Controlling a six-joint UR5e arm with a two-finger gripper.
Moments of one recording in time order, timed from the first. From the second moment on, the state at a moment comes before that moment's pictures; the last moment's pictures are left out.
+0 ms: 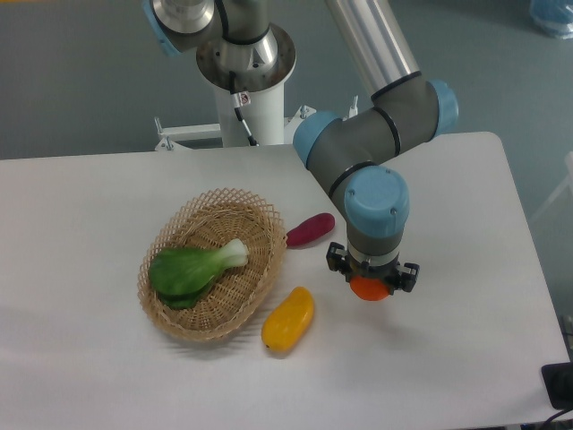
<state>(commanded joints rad) 2.49 -2.09 -1.56 -1.07 1.74 0.86</state>
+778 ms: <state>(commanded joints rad) 2.49 -2.11 -1.59 -1.05 1.75 0.86</state>
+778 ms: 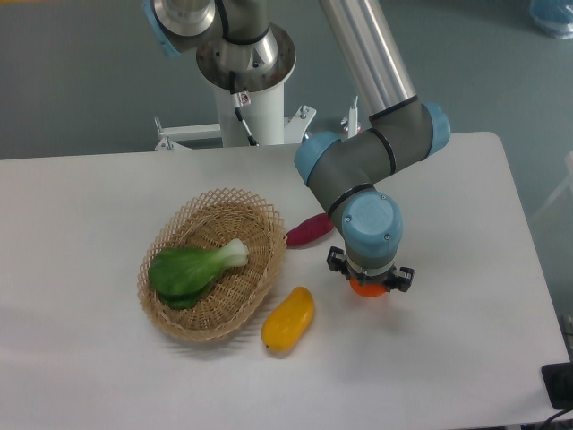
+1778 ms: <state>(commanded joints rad) 2.49 -2.10 -1.55 -1.01 1.76 0.87</state>
